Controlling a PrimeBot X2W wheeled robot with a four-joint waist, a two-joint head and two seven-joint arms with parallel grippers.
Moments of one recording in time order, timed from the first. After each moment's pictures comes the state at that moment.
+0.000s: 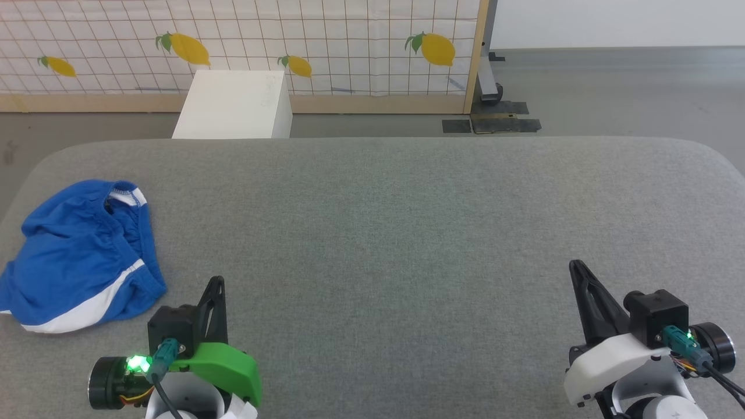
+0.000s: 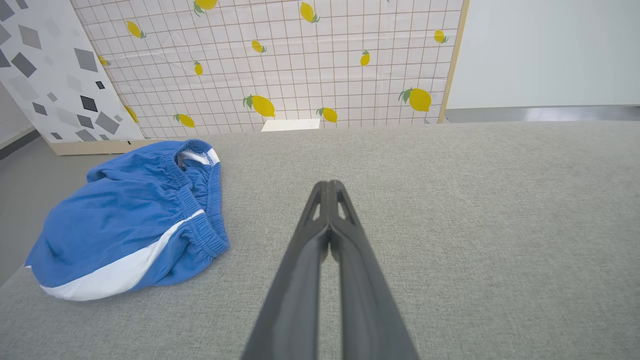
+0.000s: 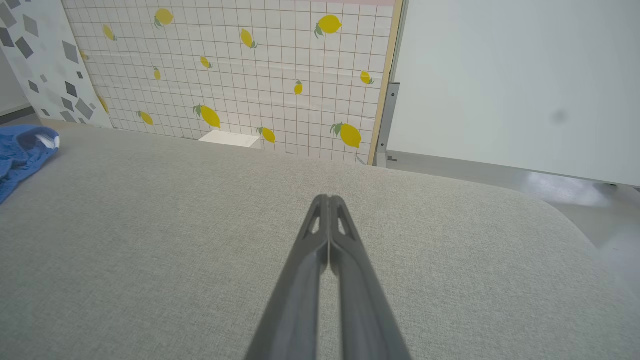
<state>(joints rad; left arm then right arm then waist) 0.02 0.05 0.00 0.00 -0.01 -0.01 0.00 0.02 -0.05 0.00 0.01 0.01 0.13 0.00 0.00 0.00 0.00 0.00</state>
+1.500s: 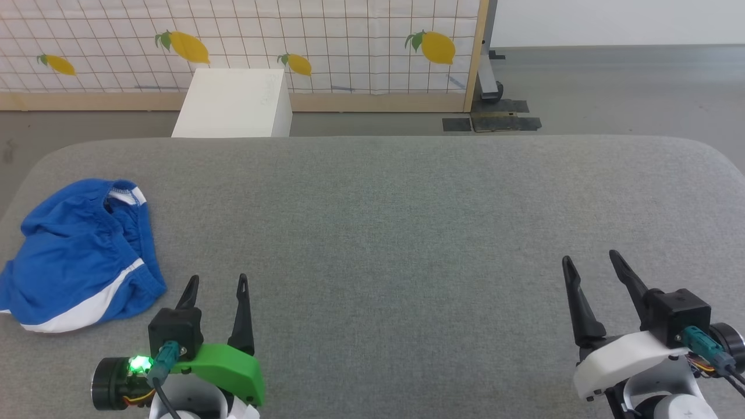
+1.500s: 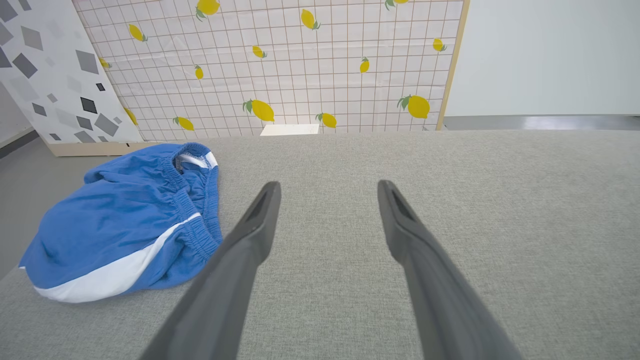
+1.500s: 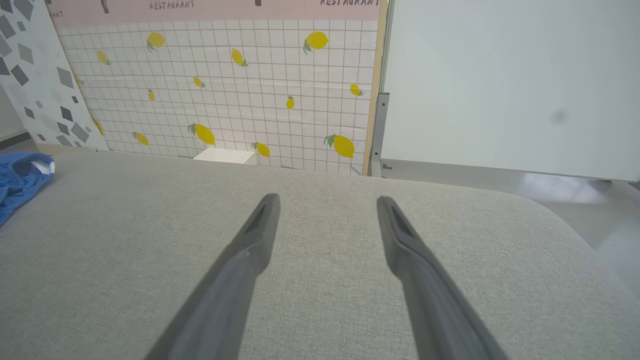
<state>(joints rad) 0.02 0.05 -0.02 0.00 -0.03 0.01 -0.03 0.02 -0.05 -0.03 -0.01 0.05 0.13 -0.03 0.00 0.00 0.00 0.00</state>
